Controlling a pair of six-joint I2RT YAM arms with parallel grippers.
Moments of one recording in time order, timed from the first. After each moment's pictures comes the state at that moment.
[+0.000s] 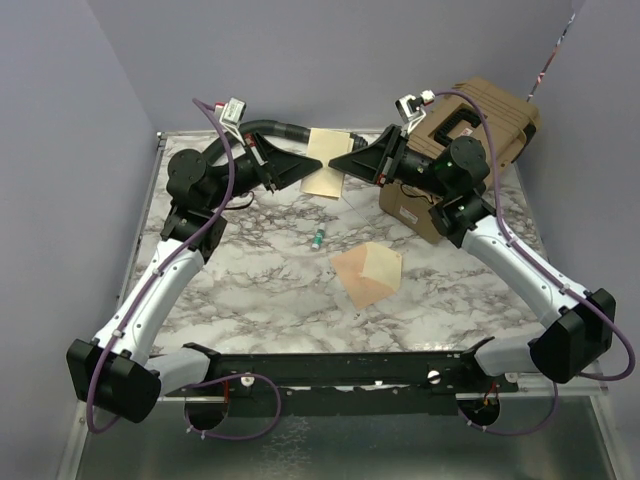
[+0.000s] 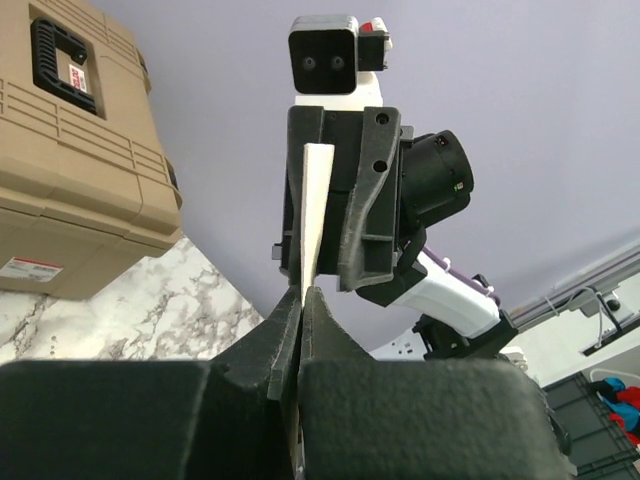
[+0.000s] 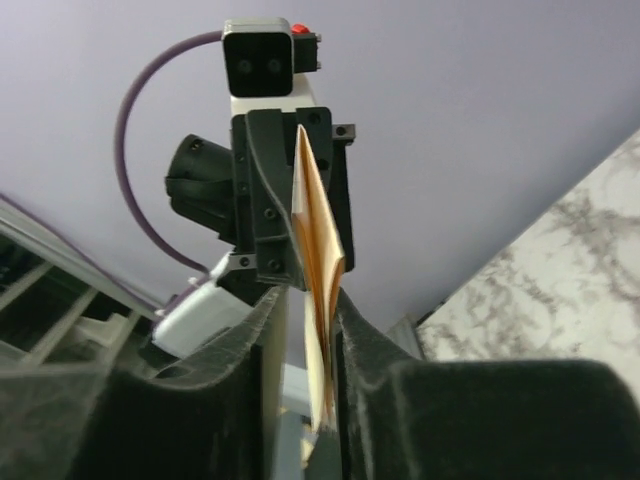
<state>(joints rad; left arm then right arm) -0.35 1.17 1.14 0.36 0.75 -1.09 0.54 1.36 1.24 0.45 -0.69 1.10</state>
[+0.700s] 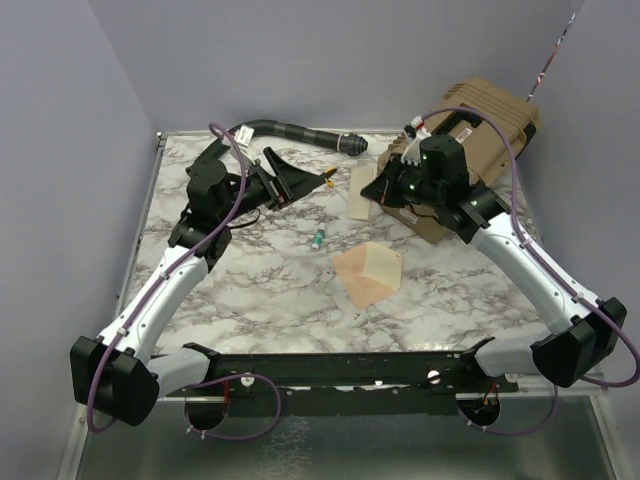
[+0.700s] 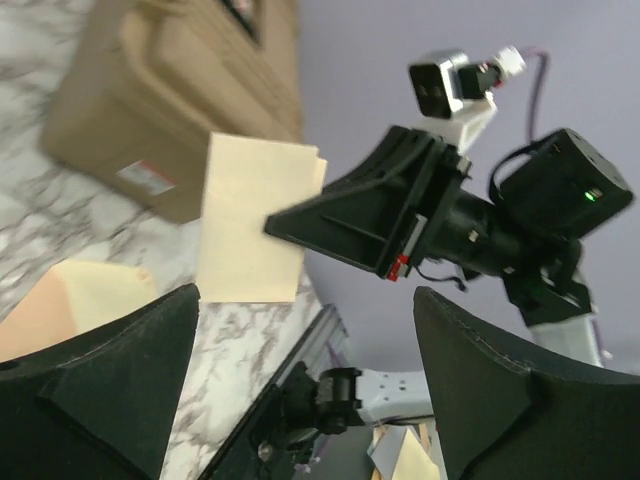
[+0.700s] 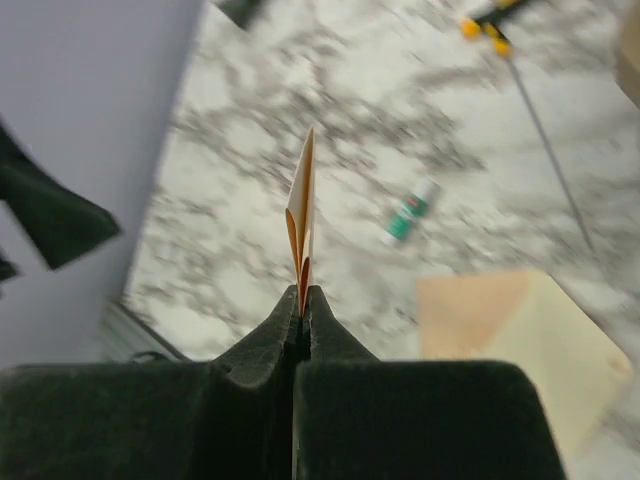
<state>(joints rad) -0.36 1.16 1.02 0.19 0.63 -1.04 0.54 1.34 1.37 -0.40 -0.23 0.60</state>
